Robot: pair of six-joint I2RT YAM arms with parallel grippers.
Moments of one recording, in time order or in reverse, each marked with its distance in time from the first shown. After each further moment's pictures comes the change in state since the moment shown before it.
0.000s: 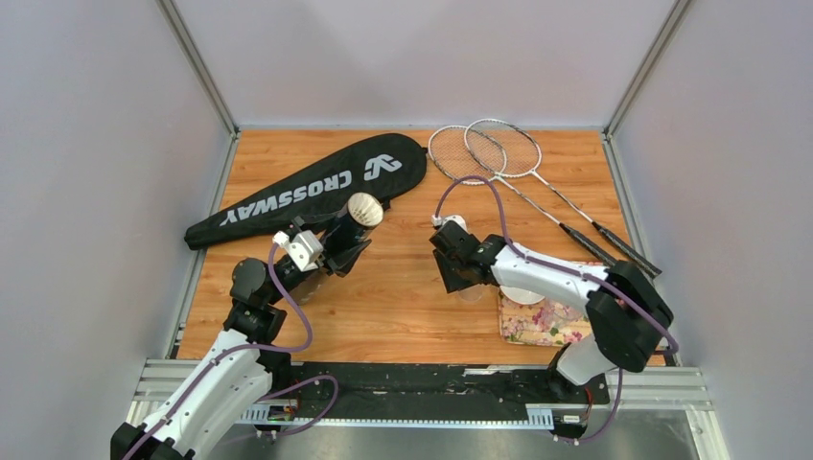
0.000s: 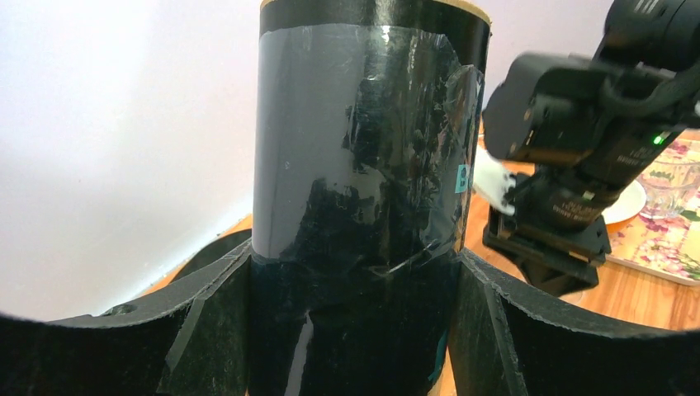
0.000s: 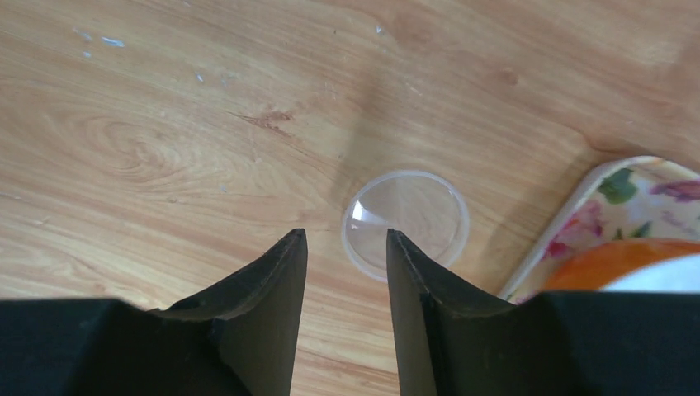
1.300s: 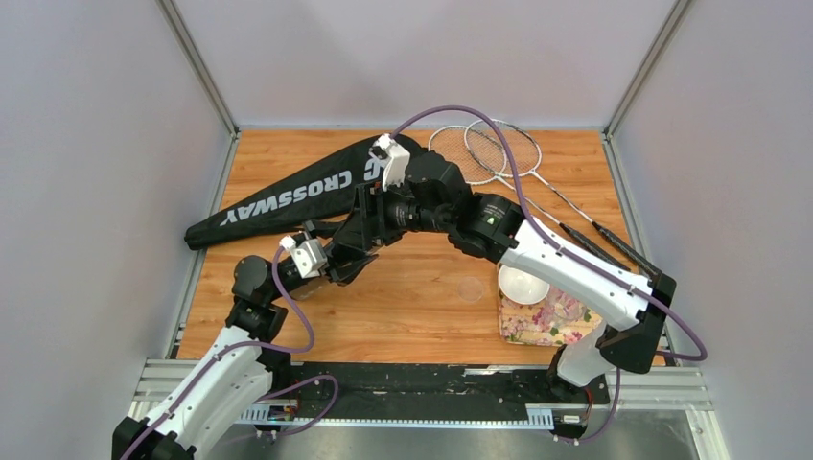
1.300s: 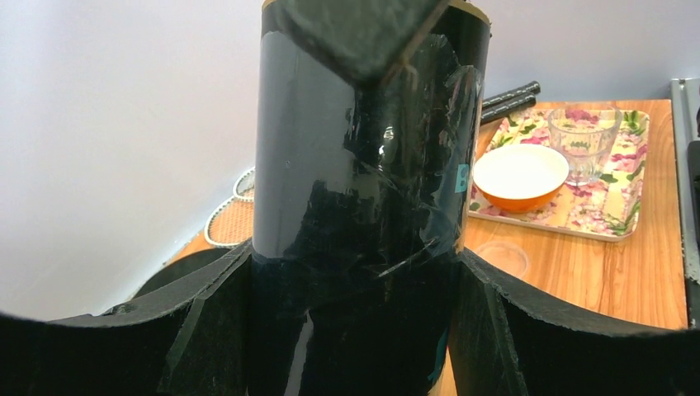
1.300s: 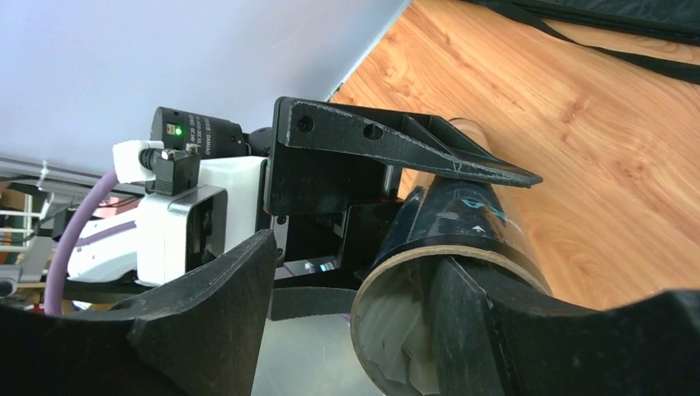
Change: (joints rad) left arm 0.001 0.030 -0.001 0.029 0.203 -0.003; right arm 0.191 0.035 0.702 0.088 -0.452 0.203
